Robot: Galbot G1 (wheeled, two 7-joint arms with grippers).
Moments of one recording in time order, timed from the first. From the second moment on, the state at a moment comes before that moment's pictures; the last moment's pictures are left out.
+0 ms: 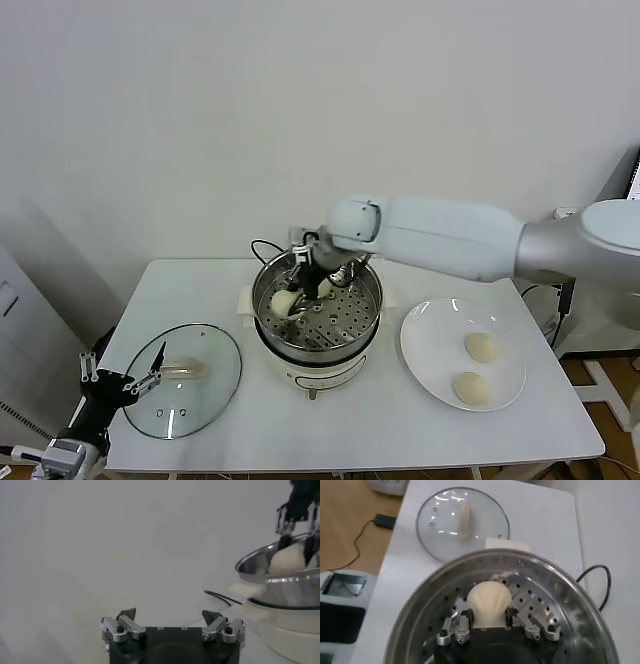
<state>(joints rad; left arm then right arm) 1.64 -1.40 -0.90 -2.15 0.08 -0.01 0.30 0.54 1.24 -1.38 1.28 0.81 -0.47 -0.72</state>
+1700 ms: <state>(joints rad) 1.64 -1.41 -0.87 -2.16 0.12 0.00 0.29 0.26 0.53 -1.08 1.38 0.07 -0.13 -1.26</state>
